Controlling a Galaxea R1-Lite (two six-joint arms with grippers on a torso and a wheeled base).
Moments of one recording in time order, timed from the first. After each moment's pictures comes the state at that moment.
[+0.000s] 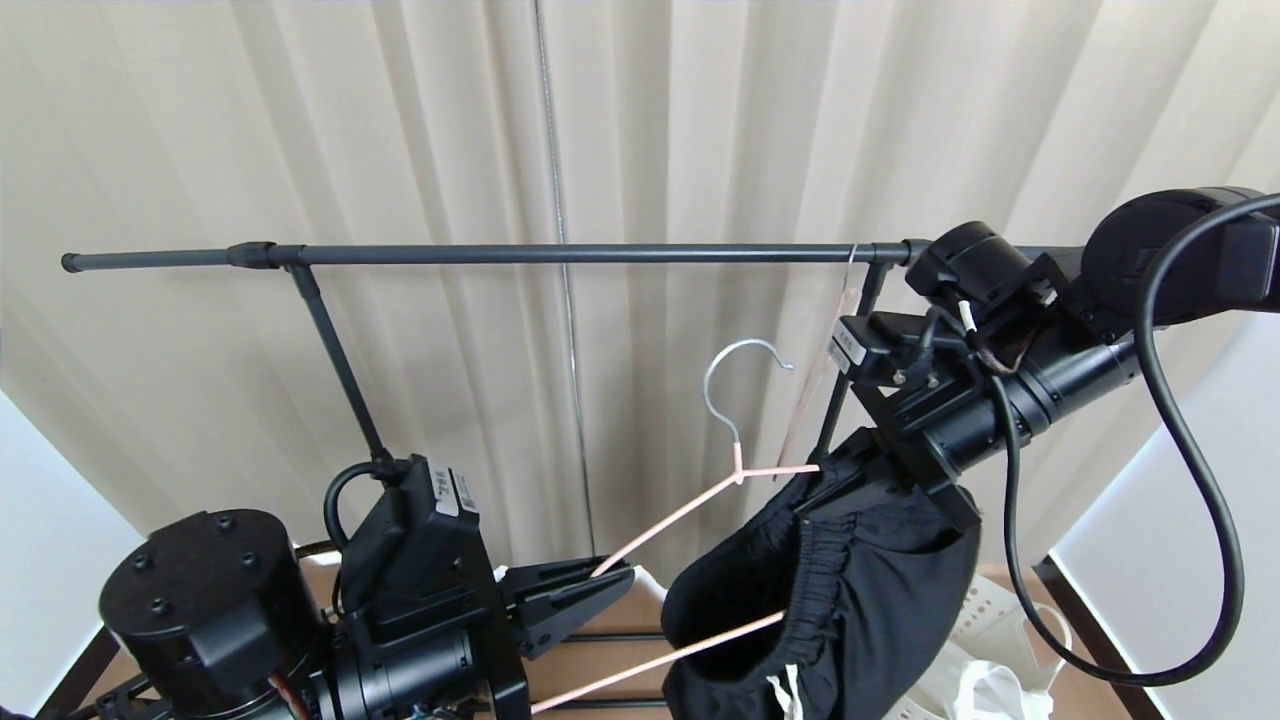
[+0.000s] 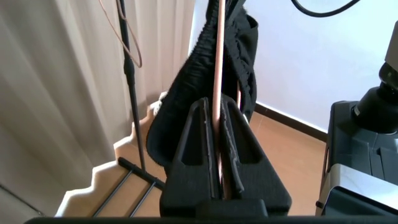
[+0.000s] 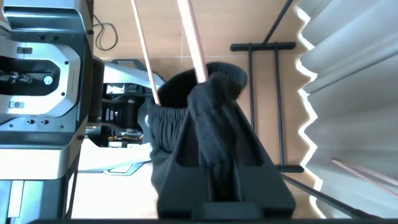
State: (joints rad) left arm -0.68 1.72 -0.22 -1.43 -0.41 0.00; right arm 0.38 1.92 -1.62 0.91 0.74 -0.99
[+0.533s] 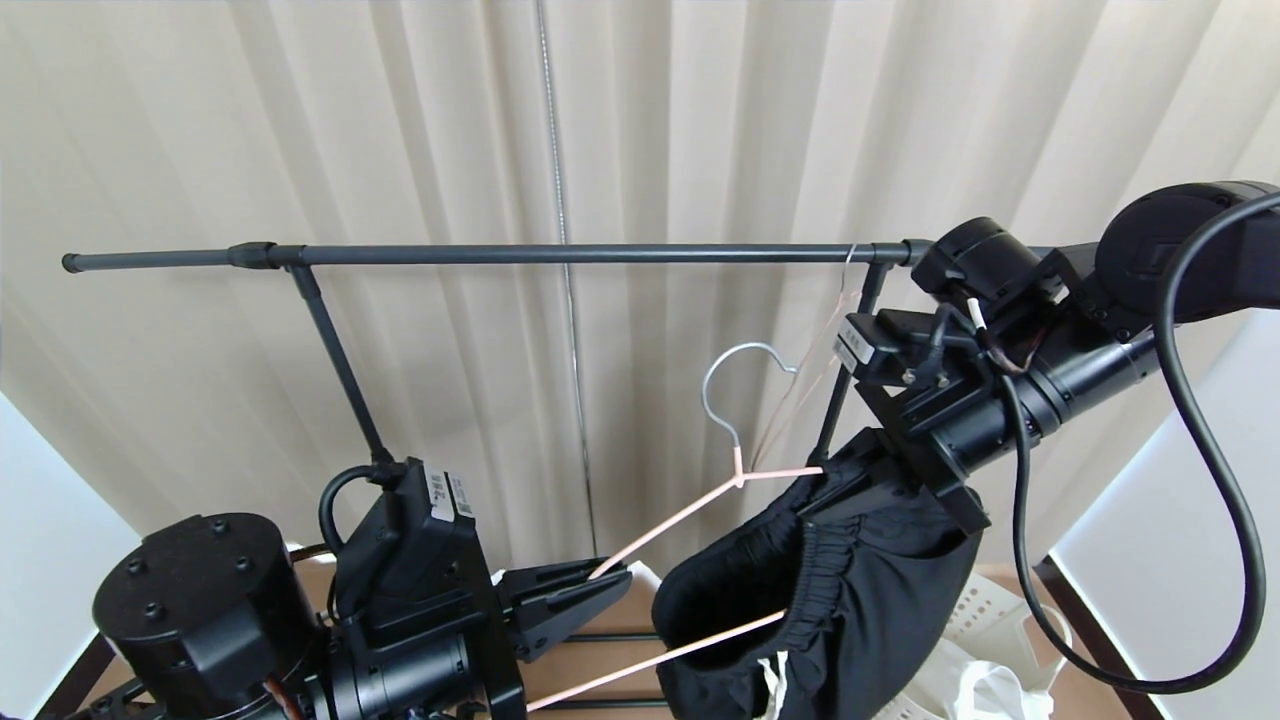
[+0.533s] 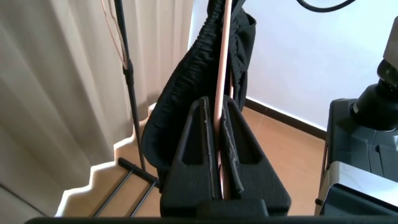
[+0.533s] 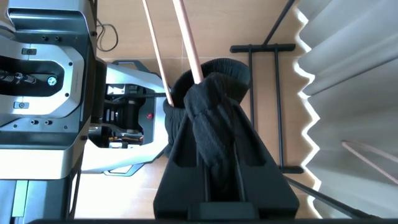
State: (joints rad) left arm -0.68 1.72 -0.21 -1.44 -0.42 0.00; right arm 0.38 1.89 -1.62 0.92 0.74 -0.99
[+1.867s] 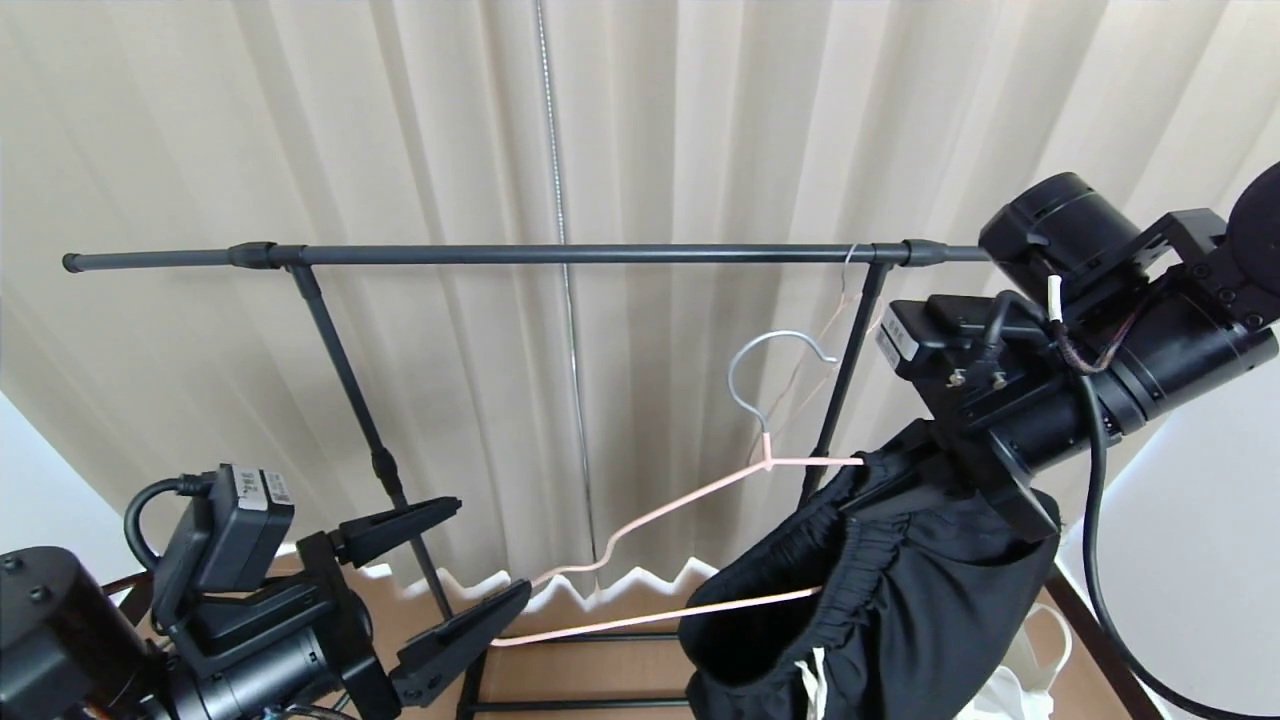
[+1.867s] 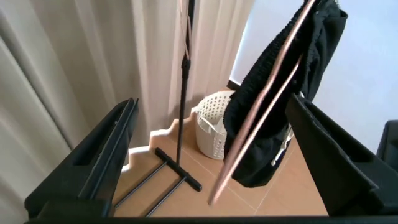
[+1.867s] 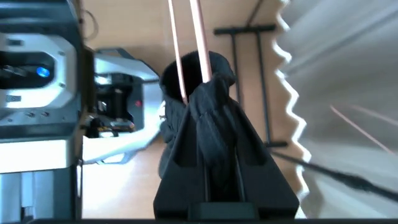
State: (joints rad) left arm -0.43 1.61 -0.01 -1.57 -0.40 -0.04; right arm 0.40 1.76 -1.56 0.91 0.57 -0.92
